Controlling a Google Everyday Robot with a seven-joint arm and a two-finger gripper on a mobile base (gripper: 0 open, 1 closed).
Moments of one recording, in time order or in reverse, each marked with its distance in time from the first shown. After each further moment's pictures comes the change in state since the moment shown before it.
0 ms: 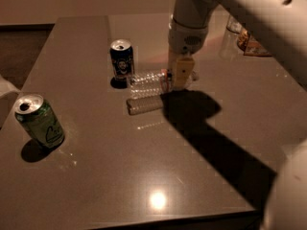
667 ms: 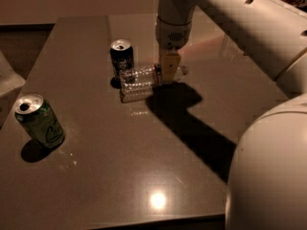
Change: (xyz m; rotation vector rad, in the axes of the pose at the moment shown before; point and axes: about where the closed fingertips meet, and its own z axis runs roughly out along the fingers) arm -0.015 -0.040 0.013 0.027 0.051 0.042
